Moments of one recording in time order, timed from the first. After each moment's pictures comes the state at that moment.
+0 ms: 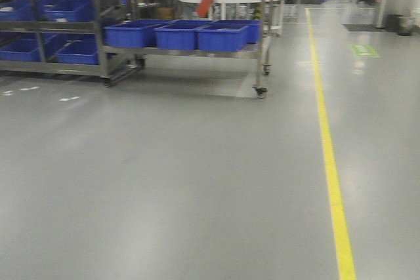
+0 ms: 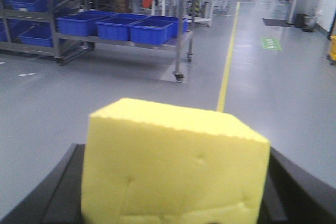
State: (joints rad) left arm -0.05 -0.01 0.00 0.13 0.08 -0.20; right arm 0.06 -0.02 -0.57 -0.05 0.71 0.04
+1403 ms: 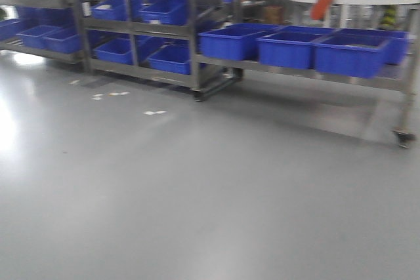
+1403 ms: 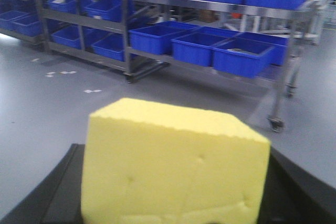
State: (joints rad) left arm -0.05 -0.01 0.00 0.13 0.08 -0.20; right arm 0.06 -0.02 -0.57 -0.05 0.71 0.04
